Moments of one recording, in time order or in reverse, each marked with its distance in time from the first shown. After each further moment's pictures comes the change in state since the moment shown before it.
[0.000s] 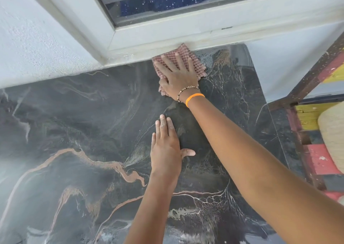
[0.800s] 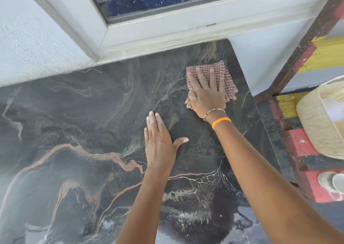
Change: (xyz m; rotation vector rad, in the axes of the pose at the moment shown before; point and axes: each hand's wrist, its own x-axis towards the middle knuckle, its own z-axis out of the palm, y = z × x) left_hand -0.021 -0.009 0.012 -0.096 0.152 0.006; right_hand -0.114 0.044 -0.001 -0.022 0.065 0.294
